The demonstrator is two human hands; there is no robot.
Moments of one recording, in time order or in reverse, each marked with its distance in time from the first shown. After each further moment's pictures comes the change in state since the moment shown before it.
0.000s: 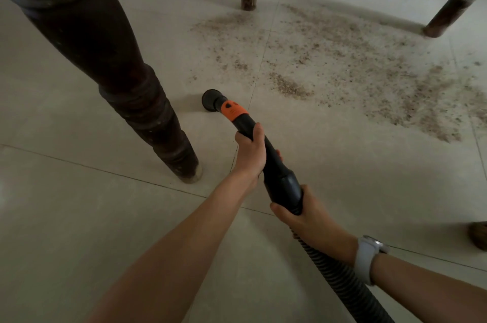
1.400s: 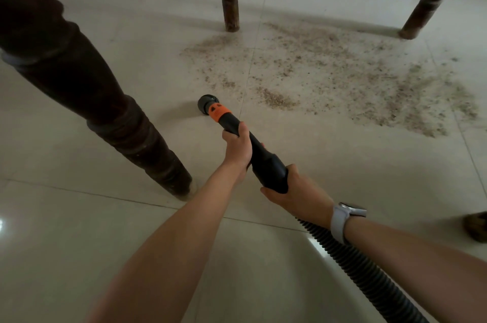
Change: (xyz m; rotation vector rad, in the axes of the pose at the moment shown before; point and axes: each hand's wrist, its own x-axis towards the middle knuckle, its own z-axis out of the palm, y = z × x) left_hand 0.014 0.023 0.018 0.065 0.027 0.060; right_hand 0.022 -0.031 -0.033 -0.269 0.049 -0.040
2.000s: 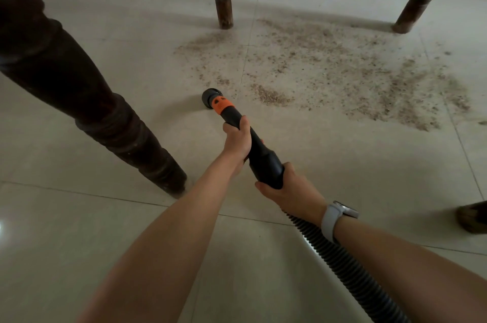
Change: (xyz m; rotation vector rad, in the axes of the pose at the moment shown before) left_hand 0.010 0.002 0.011 0.142 -0.012 -0.011; right_hand -0.002 0.002 0.005 0.117 0.017 0.051
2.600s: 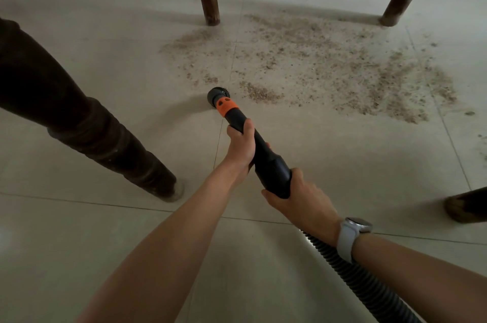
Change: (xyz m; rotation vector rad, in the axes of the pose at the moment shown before) left_hand -0.021 -0.009 0.022 -0.117 -0.116 -0.012; right_hand -0.028 0.017 -0.009 -0.133 0.125 0.028
